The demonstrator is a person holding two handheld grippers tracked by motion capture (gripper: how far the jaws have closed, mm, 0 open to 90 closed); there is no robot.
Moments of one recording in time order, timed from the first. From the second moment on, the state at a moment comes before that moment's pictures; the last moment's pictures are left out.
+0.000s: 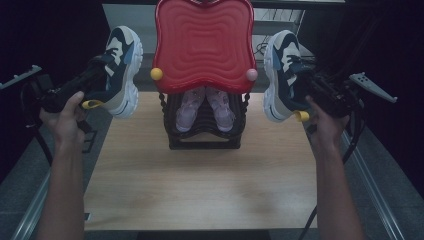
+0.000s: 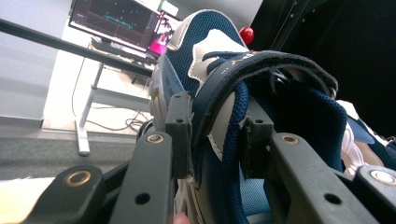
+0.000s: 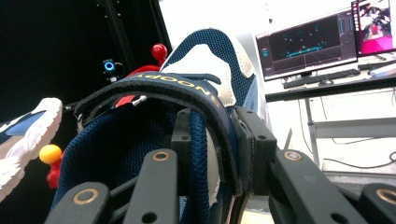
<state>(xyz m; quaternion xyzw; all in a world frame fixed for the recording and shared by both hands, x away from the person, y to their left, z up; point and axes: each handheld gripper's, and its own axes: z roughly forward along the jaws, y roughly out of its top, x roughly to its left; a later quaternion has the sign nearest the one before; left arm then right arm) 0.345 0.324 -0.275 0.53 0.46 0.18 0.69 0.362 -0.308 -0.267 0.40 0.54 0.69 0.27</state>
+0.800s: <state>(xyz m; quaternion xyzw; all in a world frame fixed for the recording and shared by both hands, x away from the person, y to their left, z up) 0.366 0.294 -0.226 0.53 0.45 0.19 0.69 0.382 -0.274 -0.207 0.38 0.55 0.70 0.25</state>
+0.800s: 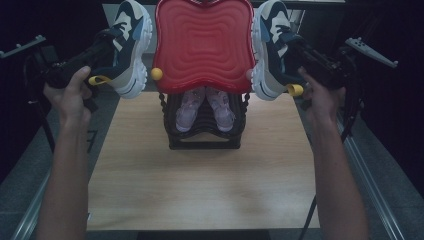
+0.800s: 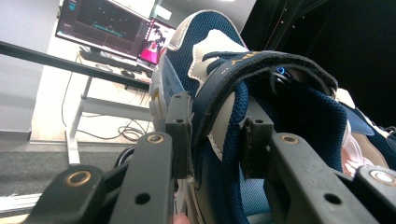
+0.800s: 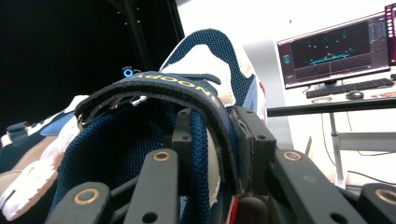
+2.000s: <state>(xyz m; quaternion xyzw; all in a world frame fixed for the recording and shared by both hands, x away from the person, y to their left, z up) 0.412 0.216 -0.181 0.56 0.43 0.21 0.68 0.432 -0.206 -0.169 0.37 0.59 0.68 0.24</state>
